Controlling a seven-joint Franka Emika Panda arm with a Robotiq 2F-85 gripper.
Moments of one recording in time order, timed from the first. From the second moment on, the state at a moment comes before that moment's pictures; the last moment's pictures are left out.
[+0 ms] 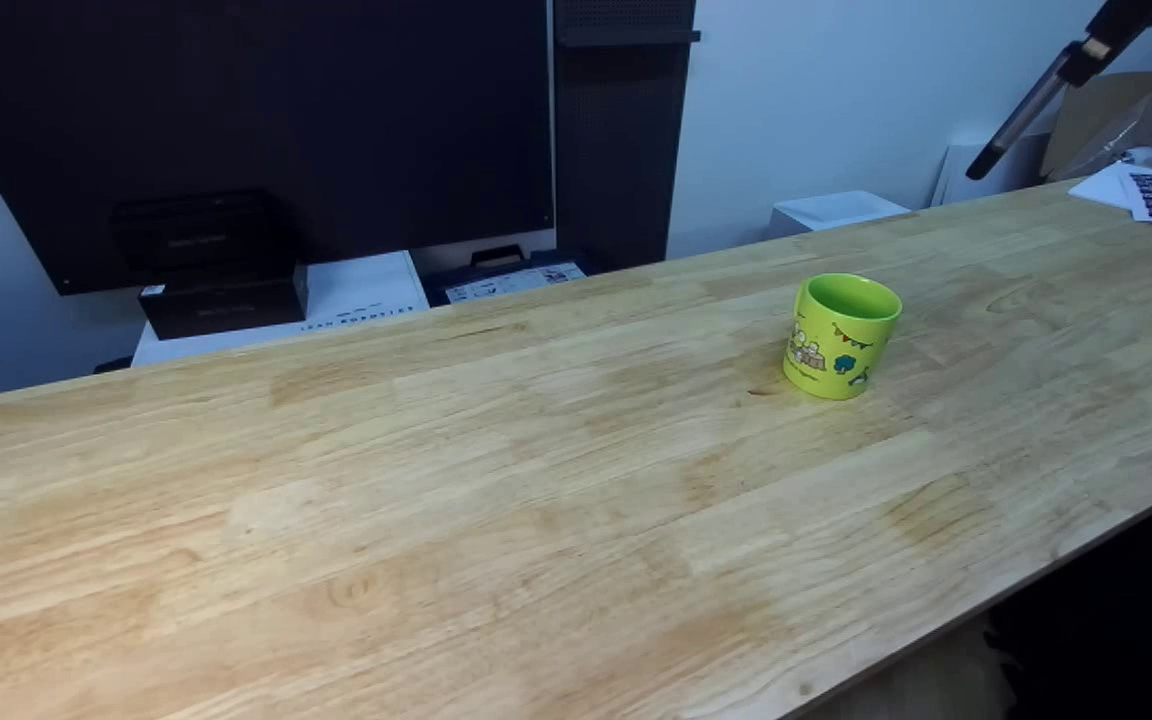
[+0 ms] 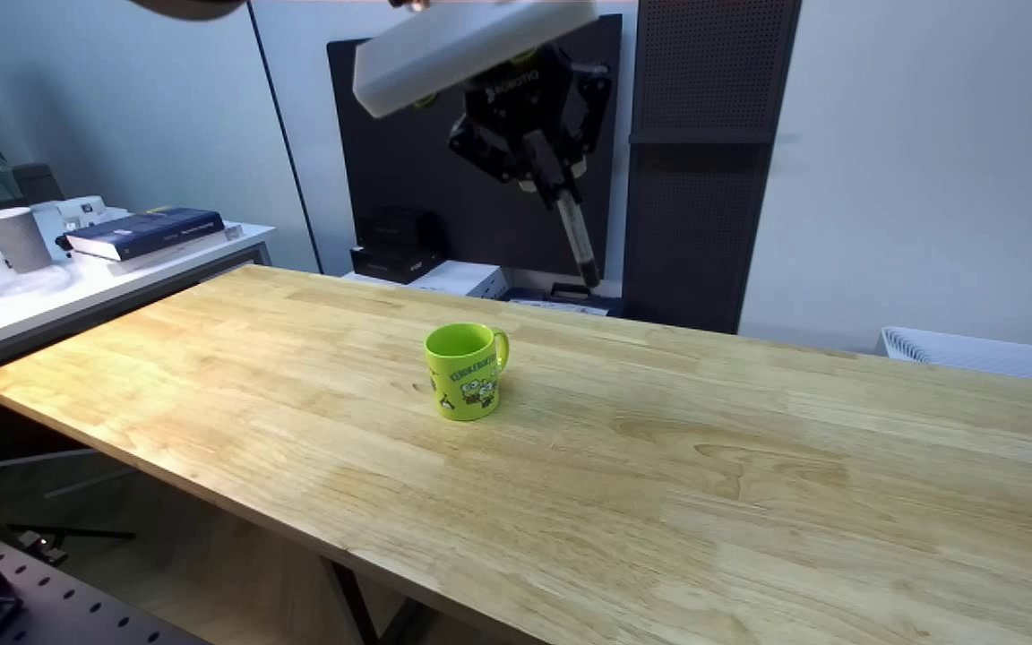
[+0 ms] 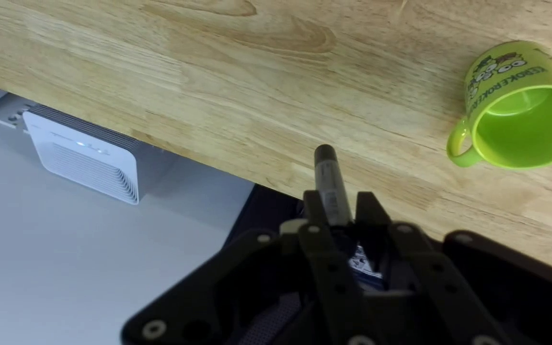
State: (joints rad) arm -0.31 -0.11 -0.17 -2.66 -0.31 3.06 -0.36
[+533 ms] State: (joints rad) arm -0.29 0.13 -0.09 -2.62 -0.27 3.14 -0.31
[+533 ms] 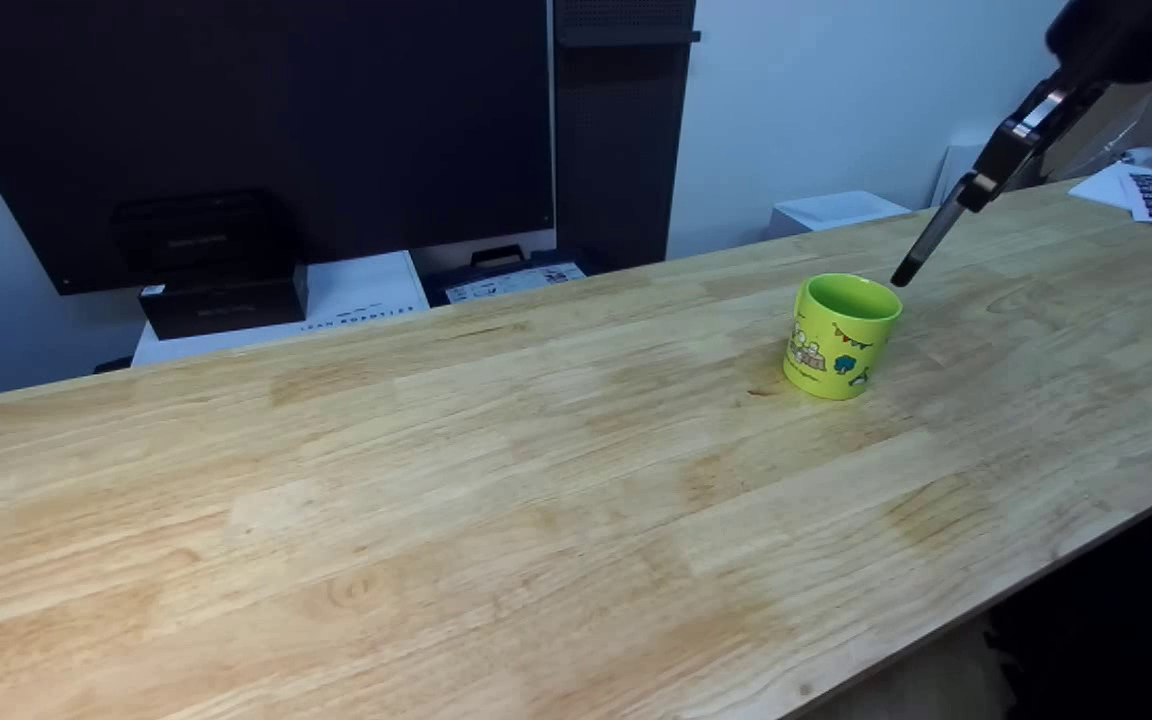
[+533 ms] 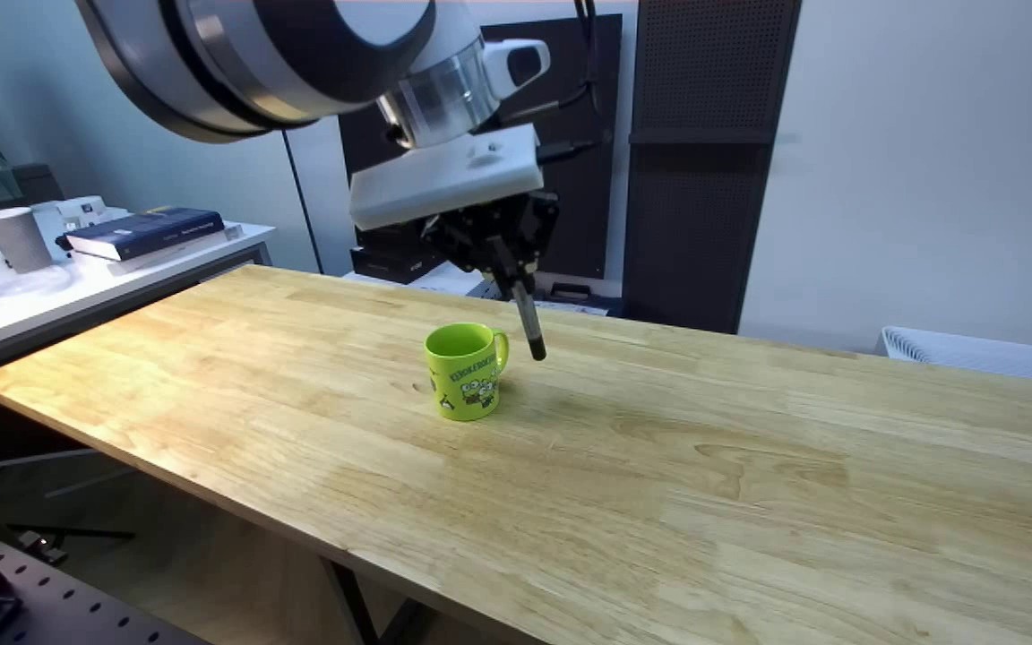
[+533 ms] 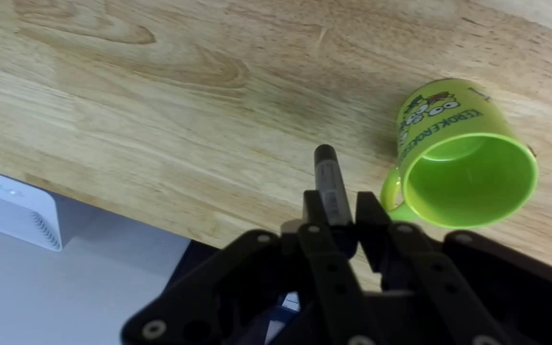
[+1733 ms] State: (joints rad) arm -0.01 0.25 -0.45 -2.65 -0.21 3.45 -0.38
